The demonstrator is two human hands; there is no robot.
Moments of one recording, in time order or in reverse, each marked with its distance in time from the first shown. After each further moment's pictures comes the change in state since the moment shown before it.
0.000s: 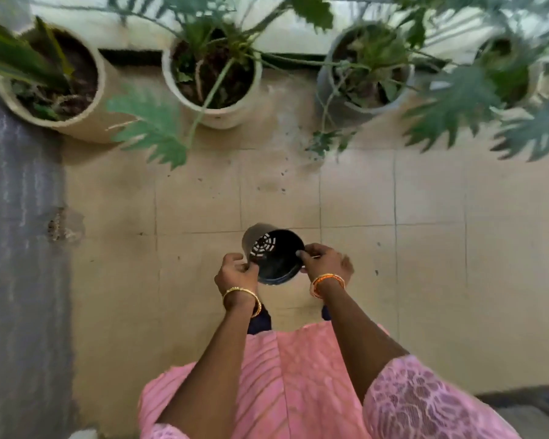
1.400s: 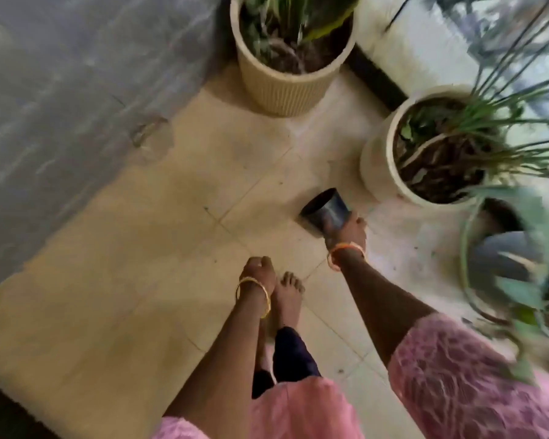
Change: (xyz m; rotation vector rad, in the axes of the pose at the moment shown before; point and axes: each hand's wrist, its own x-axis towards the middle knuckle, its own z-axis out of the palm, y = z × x) left_hand 0.241 -0.015 -0.032 -0.287 -0.108 -0.423; right_hand 0.149 -0.204 0.260 -0.889 -0.077 -0.461
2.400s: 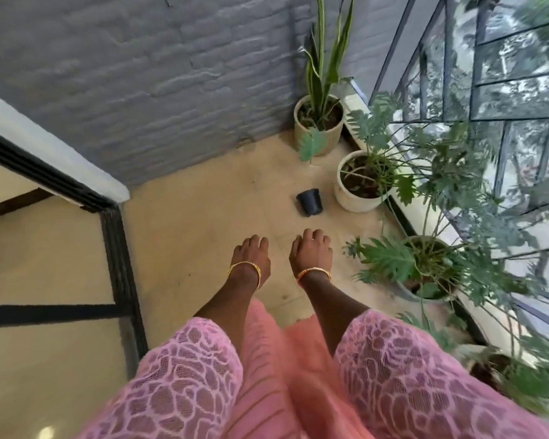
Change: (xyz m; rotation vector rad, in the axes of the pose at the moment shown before) left_hand -0.545 -0.126 0.129 0.707 0.542 0.341; right_hand -0.395 0.277 -0.296 -0.385 0.113 -0.952
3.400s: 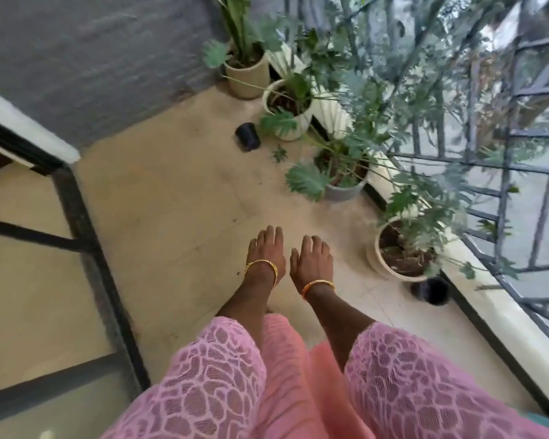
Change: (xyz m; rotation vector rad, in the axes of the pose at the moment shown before) left_hand -0.313 0.239 0.193 0.057 0.092 0.182; right_hand -0.361 0.291 0.009 -0.019 -0.003 0.036
